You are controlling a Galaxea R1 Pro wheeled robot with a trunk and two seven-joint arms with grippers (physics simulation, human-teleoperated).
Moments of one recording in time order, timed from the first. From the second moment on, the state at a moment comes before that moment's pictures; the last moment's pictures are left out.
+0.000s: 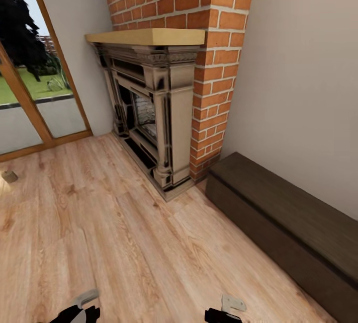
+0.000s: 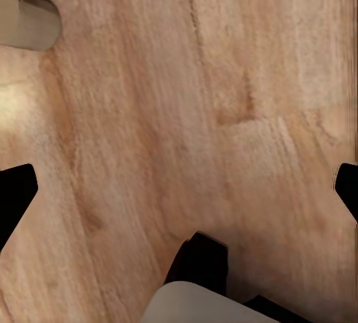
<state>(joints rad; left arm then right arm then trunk) -0.50 0.12 -0.07 -0.16 0.46 0.18 0.22 -0.39 0.13 0.38 -0.35 -0.58 0.12 -0.36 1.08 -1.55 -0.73</state>
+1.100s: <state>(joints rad) -0.50 0.13 -0.07 -0.16 0.46 0.18 0.22 -0.39 0.13 0.37 -0.35 -0.58 0.12 -0.37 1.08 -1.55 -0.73</state>
